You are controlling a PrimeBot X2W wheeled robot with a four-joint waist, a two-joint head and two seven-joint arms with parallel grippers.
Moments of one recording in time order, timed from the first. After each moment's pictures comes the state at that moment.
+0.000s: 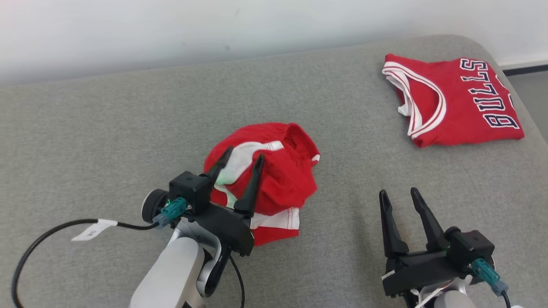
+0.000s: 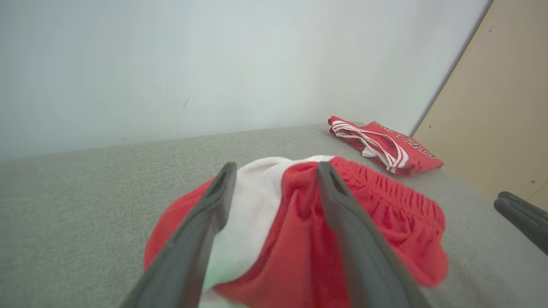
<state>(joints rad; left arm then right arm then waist) -0.56 0.06 -0.44 0.53 -0.42 -0.13 -0.21 -0.17 -0.05 0.08 0.25 0.23 0.13 -0.26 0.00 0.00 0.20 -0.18</state>
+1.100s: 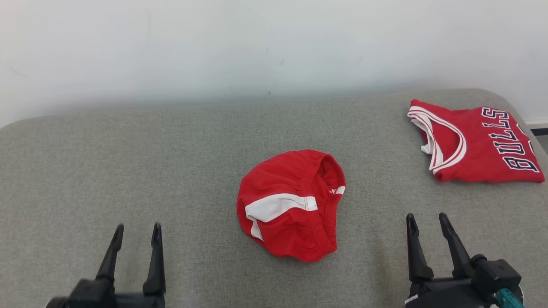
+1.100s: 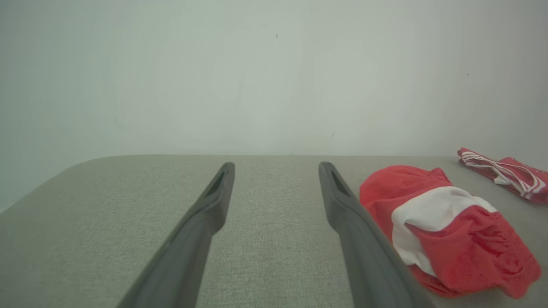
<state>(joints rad) -0.06 0.13 -0.08 0.14 -0.23 -0.06 -0.26 -0.03 -0.05 0.00 0.17 0.19 0.13 -0.26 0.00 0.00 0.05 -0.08</state>
